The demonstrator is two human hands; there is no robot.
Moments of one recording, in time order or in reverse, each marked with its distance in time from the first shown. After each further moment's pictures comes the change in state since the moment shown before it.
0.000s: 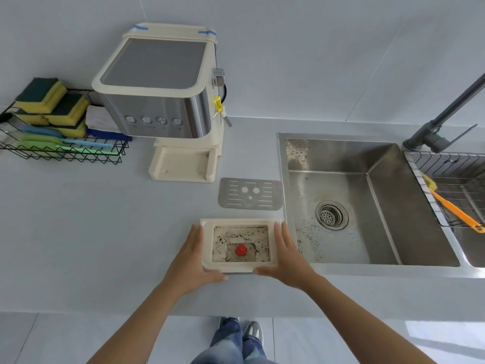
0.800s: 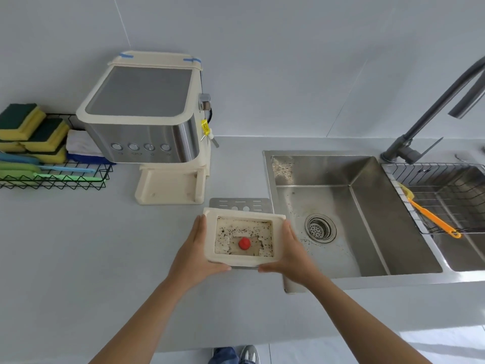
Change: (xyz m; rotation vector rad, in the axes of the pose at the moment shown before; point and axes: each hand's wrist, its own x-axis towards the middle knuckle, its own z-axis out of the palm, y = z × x) left_hand 0.033 0.054 -0.040 -0.138 0.205 0.260; right_hand 0.014 -0.011 -0.048 0.236 0.267 0.037
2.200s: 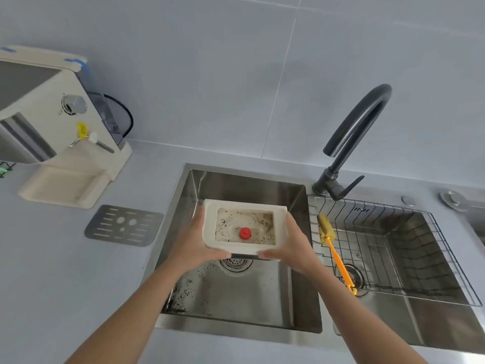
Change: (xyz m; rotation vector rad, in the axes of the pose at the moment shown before) left_hand 0.126 0.214 0.197 -0.103 0.067 -0.131; right_hand 0.055 0.170 -0.271 0.104 -0.072 -0.118
